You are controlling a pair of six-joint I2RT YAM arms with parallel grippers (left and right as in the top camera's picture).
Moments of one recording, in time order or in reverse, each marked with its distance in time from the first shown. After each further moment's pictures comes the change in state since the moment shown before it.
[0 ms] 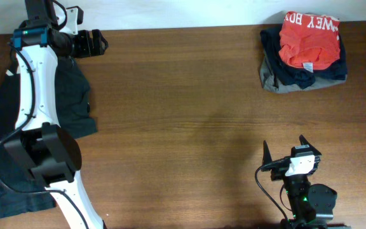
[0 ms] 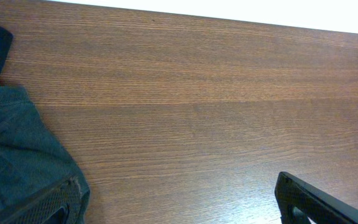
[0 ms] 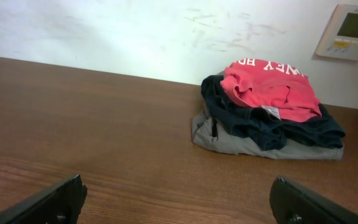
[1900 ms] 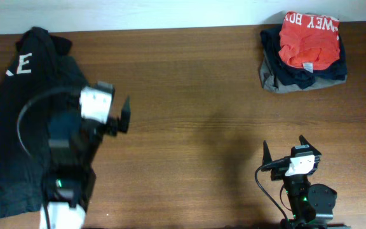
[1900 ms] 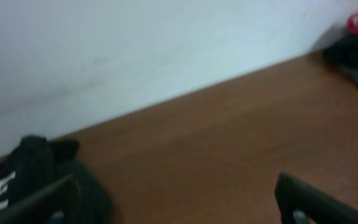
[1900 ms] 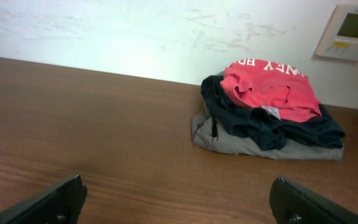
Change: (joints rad) left arm -0.230 -1.265 -1.488 0.940 -0.244 0.201; right arm 0.000 0.000 -0.001 0.001 0.000 0.000
